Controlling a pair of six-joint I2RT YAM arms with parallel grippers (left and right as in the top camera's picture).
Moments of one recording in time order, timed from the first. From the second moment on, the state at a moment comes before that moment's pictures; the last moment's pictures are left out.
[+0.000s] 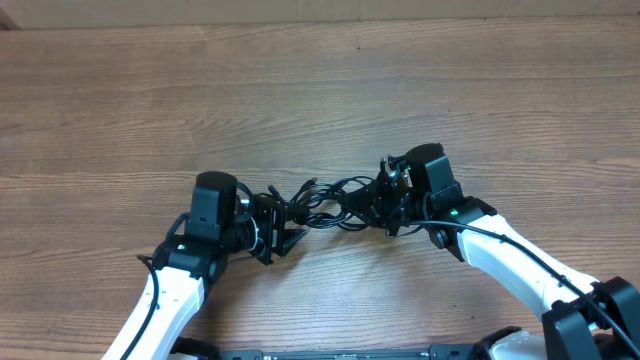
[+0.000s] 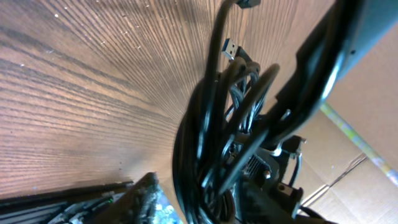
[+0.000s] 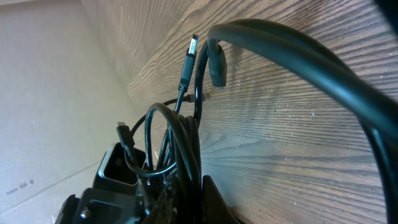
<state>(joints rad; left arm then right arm) -0.25 1.14 0.57 -0.28 0.70 -1.67 0.43 1.47 0.70 -0.02 -0.70 1.25</state>
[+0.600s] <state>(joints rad) -0.27 1.14 0.57 -0.27 0.59 -1.68 0.44 1.47 0.70 -0.22 -0.65 1.21</state>
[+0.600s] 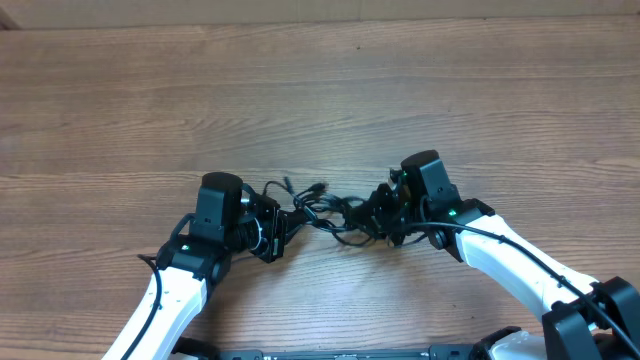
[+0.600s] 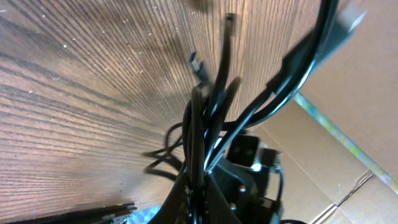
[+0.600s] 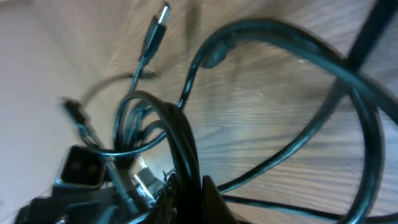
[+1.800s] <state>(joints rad) -0.34 1.15 0.57 -0.34 0.52 -1.49 0.43 1.47 0.72 -0.43 -0.32 1.19</state>
